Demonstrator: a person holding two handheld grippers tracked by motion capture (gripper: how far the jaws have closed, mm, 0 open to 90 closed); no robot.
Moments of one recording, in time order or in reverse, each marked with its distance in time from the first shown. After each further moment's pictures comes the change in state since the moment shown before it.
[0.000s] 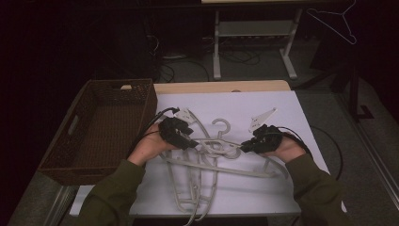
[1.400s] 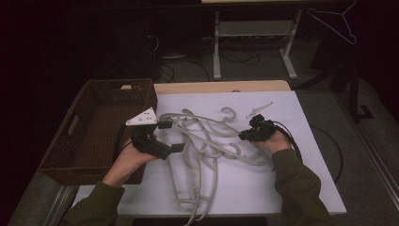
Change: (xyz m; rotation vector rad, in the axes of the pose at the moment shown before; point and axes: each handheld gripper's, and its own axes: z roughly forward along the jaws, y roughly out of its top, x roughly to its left) left arm -0.019 -0.047 -0.065 -0.461 -0.007 -0.193; right arm -0.044 -0.007 0.035 -0.041 -0.130 0.287
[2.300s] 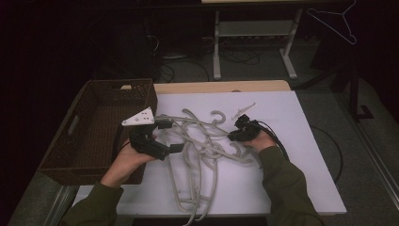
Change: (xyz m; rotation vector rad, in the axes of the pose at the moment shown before) left arm -0.003 0.000 -0.008 -0.042 -0.044 -0.014; right arm 0.009 0.020 0.043 0.042 -0.009 -0.038
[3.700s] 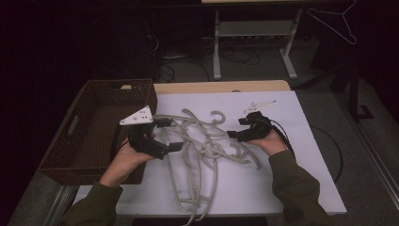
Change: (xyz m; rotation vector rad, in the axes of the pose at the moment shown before) left arm -0.002 0.004 -0.003 -0.014 0.008 0.010; right arm 0.015 -0.002 -0.051 -0.245 -0.001 0.075
